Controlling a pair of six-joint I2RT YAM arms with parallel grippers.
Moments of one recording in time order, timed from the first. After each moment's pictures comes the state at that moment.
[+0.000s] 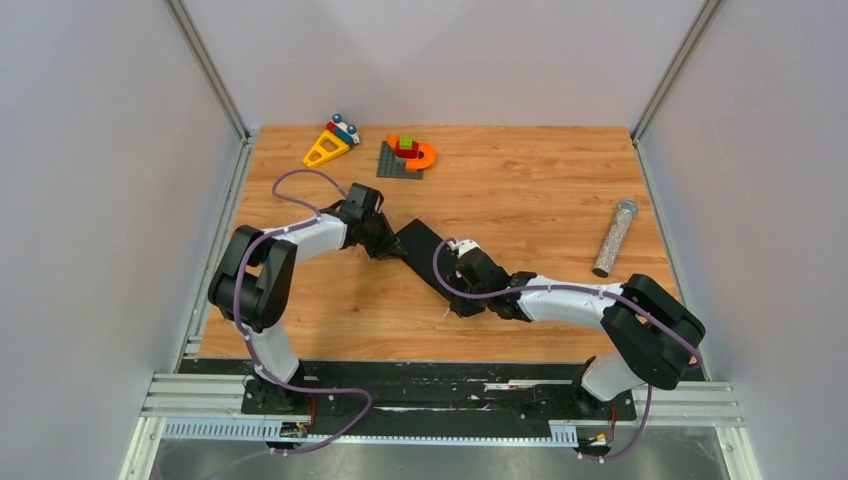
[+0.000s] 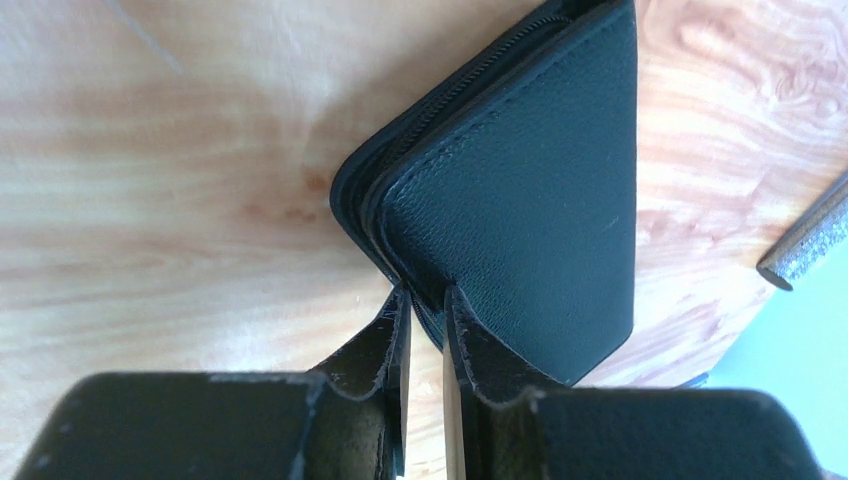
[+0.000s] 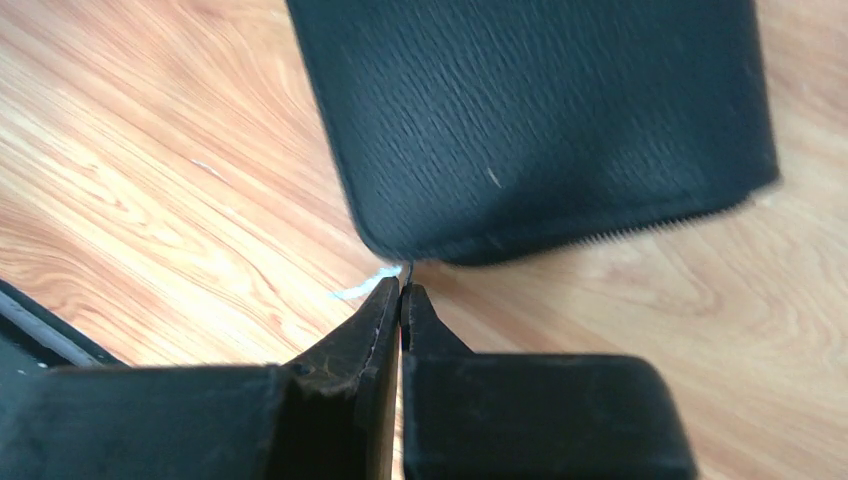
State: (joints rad) left arm -0.41 1.76 1.00 -0.24 0.24 -0.90; right arm 0.86 1.51 0.69 -0.07 0.01 0.50
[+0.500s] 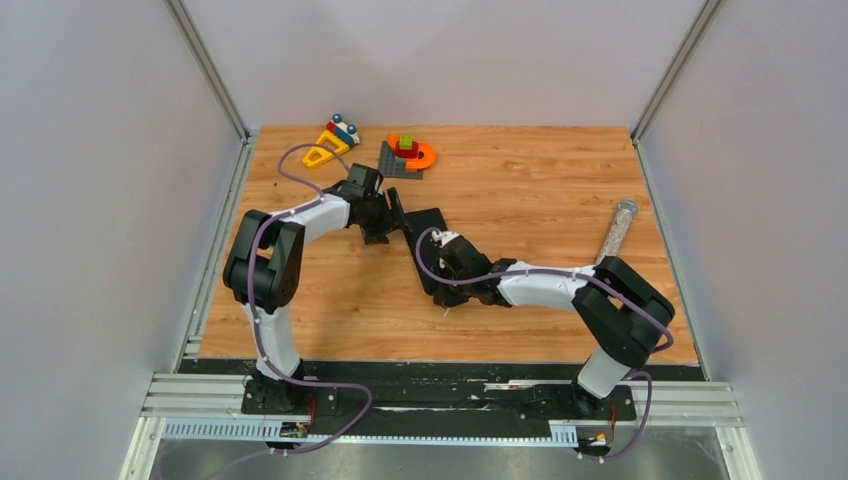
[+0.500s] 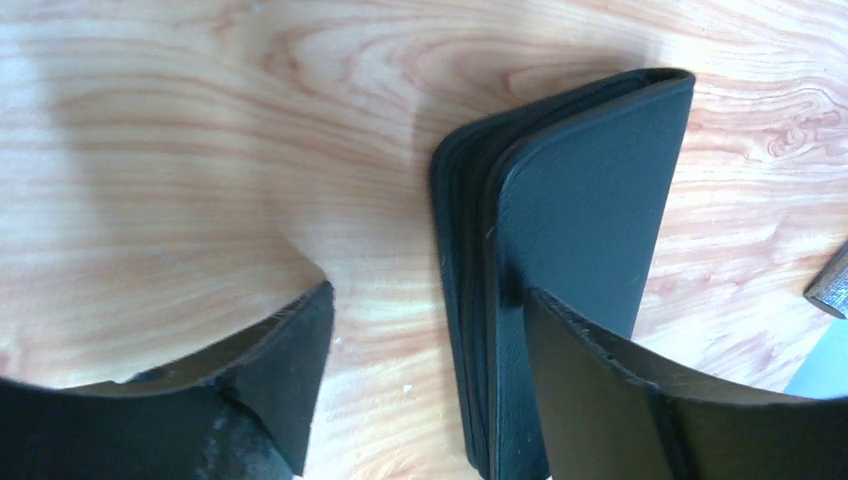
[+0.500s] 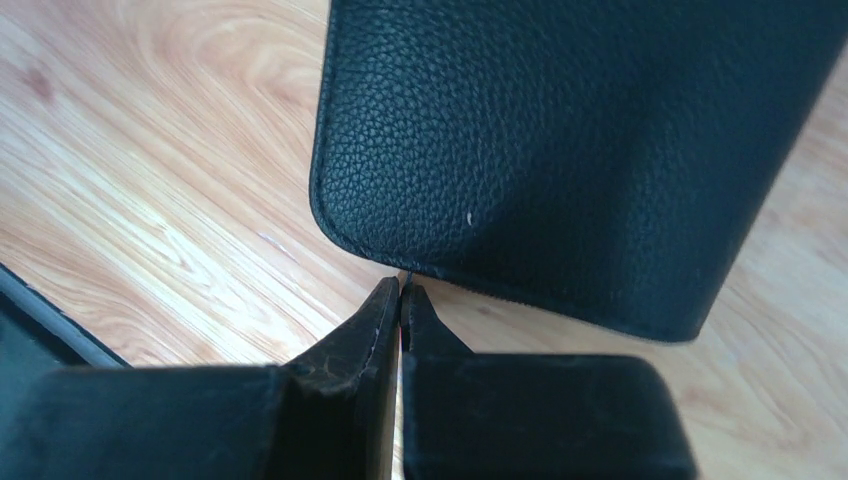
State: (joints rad) left arm -0.36 1.93 1.26 -0.33 0.23 -0.69; right arm 0.86 1.64 0.81 -0.07 -0.05 0.50
